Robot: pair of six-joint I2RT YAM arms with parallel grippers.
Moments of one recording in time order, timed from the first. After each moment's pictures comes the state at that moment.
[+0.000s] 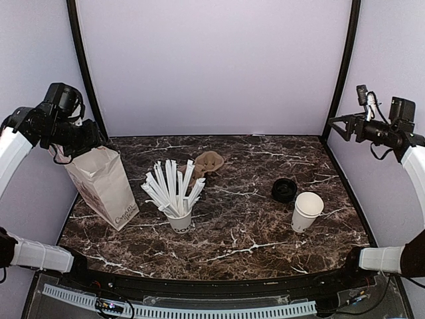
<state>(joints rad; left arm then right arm) -0.28 1.14 1.48 -1.16 -0.12 -0.56 -0.24 1.06 1.15 -0.45 -0.88 -0.10</state>
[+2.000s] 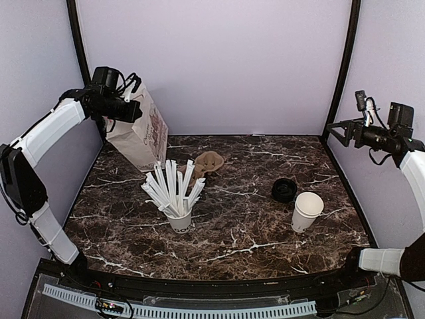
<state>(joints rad) -0.28 1.64 1.71 -0.70 0.07 0.05 -0.24 1.03 1.08 -0.43 -0.90 -0.10</state>
